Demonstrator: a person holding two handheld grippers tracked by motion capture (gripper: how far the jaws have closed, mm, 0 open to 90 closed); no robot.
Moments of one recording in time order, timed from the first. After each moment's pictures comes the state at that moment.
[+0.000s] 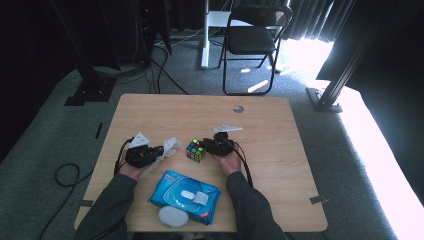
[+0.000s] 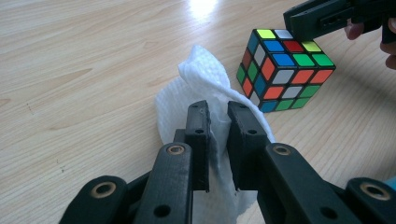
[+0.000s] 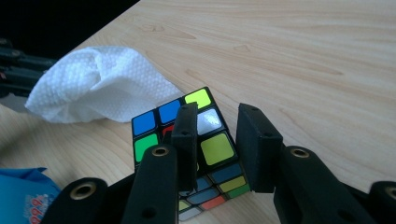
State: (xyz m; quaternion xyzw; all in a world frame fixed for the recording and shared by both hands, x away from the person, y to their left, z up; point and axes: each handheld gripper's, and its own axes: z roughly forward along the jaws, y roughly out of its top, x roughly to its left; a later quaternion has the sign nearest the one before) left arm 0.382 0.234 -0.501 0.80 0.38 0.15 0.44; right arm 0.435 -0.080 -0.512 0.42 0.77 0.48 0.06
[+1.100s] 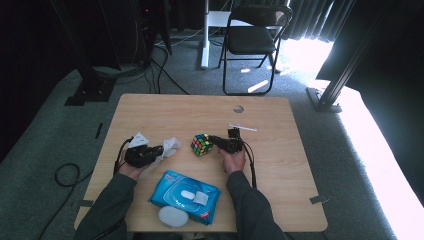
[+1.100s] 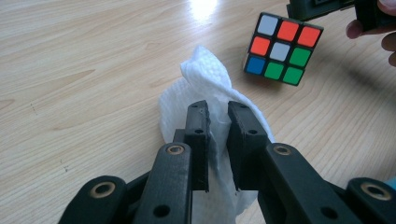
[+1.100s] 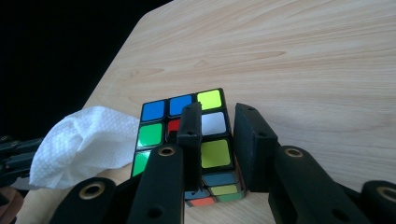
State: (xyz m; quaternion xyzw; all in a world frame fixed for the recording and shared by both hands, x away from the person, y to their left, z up) left arm 0.382 0.236 -0.501 0.80 0.38 0.16 0.44; right arm 0.446 -0.111 -0.521 0.56 0.65 0.52 -0.01
